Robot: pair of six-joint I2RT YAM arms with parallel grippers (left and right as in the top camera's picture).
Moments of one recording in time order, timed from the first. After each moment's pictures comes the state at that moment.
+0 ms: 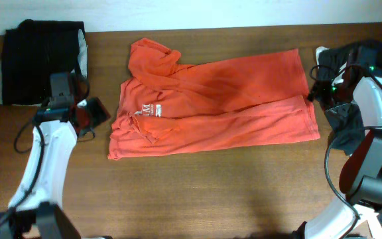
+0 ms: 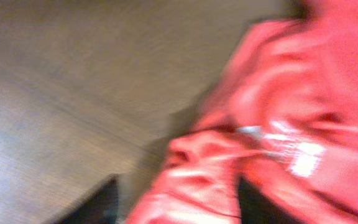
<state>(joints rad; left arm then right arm) 0.11 1.56 1.17 -0.70 0.02 -0.45 -0.34 1.95 1.52 -0.92 -0.15 0.25</state>
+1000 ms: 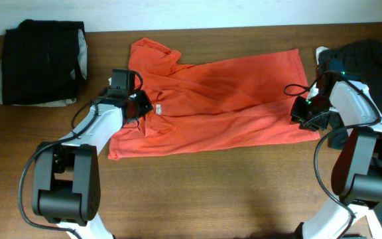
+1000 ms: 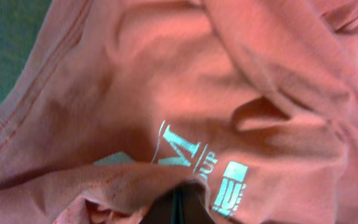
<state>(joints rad) -0.15 1.90 1.19 -0.35 0.08 -0.57 -0.21 1.94 1.41 -1.02 -0.15 0.25</state>
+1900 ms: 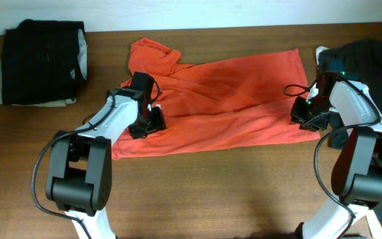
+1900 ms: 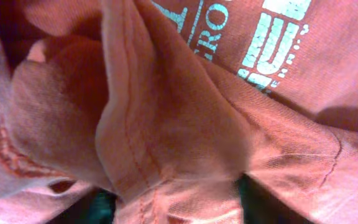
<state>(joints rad) -0.24 1.99 1.32 -0.77 0.10 -0.48 -0.21 1.94 1.41 -1.02 -0.15 0.25</state>
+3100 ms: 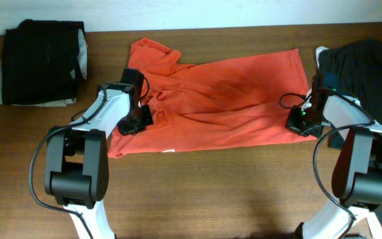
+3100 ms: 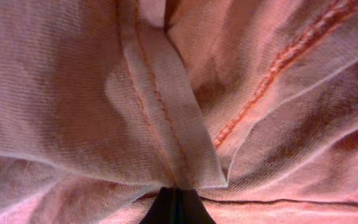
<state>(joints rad) -0.17 2.04 1.39 -0.88 0.02 -0.43 -0.21 1.93 1.20 -0.73 -0.13 0.24</state>
